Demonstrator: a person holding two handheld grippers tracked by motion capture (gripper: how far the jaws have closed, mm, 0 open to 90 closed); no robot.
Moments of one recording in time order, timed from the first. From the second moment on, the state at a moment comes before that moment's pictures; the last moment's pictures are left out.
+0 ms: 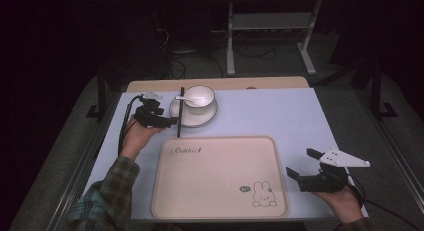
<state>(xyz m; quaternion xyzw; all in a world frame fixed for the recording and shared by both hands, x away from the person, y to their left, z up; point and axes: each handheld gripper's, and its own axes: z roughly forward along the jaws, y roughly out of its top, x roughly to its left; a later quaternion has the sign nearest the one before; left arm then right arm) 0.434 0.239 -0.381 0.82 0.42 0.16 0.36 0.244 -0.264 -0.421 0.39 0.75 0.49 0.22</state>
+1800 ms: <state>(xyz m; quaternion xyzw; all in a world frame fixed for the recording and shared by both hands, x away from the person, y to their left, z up) 0.507 0.204 -0.421 0.83 0.45 0.19 0.28 0.241 -0.270 -0.422 0.40 0.74 0.50 0.21</state>
